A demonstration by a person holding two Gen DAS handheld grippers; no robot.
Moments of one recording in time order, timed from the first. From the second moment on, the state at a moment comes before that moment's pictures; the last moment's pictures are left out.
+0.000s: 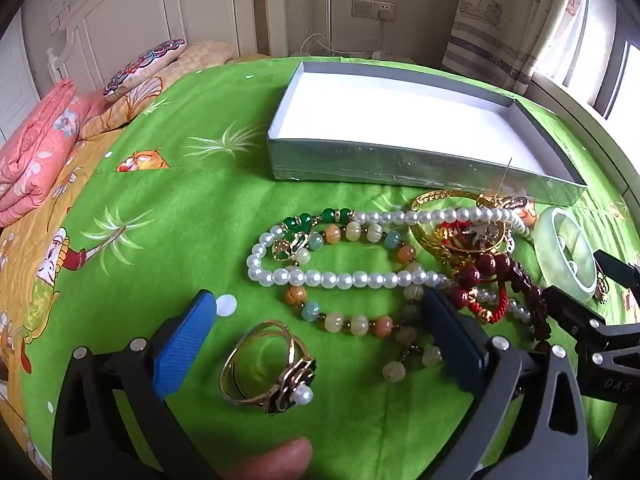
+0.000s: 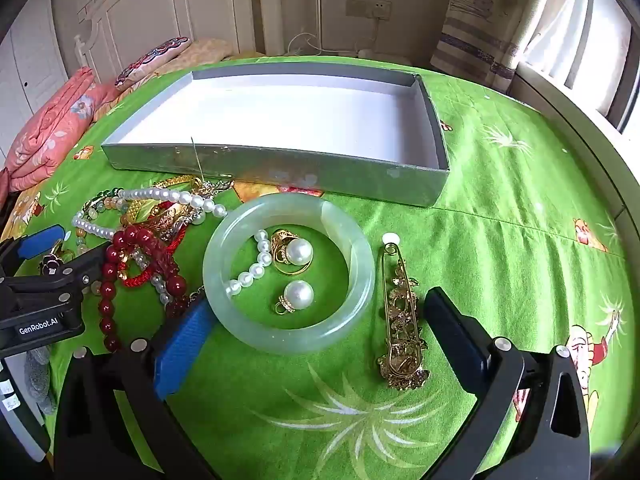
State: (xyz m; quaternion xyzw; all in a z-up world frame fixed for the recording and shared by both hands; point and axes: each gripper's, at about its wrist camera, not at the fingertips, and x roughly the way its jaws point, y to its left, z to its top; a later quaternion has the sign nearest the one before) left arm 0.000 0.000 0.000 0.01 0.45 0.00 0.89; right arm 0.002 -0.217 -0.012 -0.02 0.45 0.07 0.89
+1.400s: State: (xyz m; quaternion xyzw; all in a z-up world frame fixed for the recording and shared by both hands) left arm -0.001 0.003 0.001 0.02 0.45 -0.02 0.89; right arm -0.042 -0.268 0.018 0.05 0.38 0.17 0.91
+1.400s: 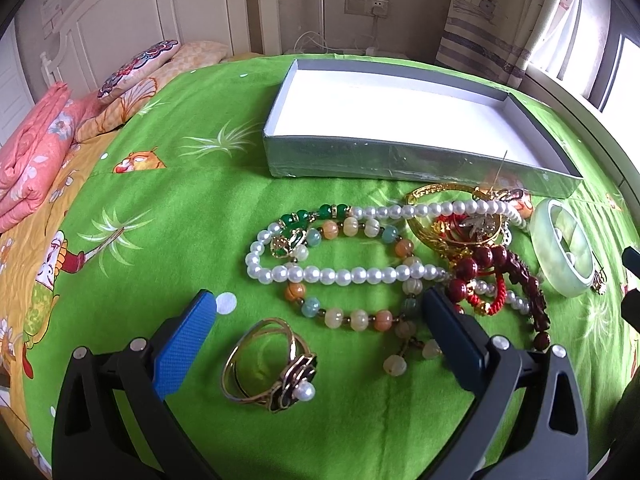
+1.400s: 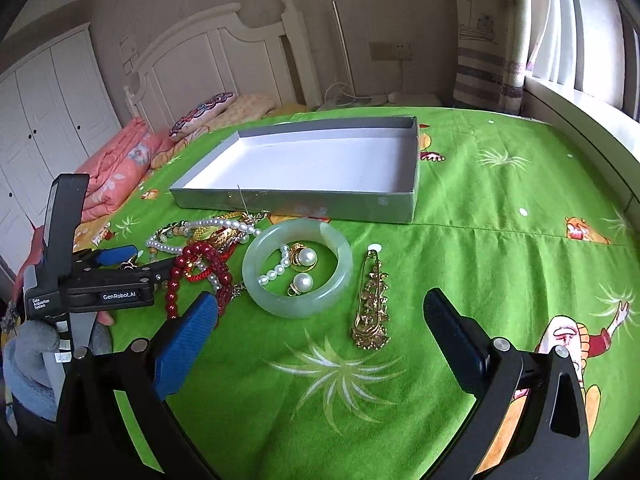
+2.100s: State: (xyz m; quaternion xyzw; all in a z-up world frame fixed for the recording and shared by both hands) left arm -0.039 -0.001 0.016 0.03 0.39 -0.08 0.92; right arm -0.028 -0.263 -0.004 -0.04 0.44 0.11 0.89
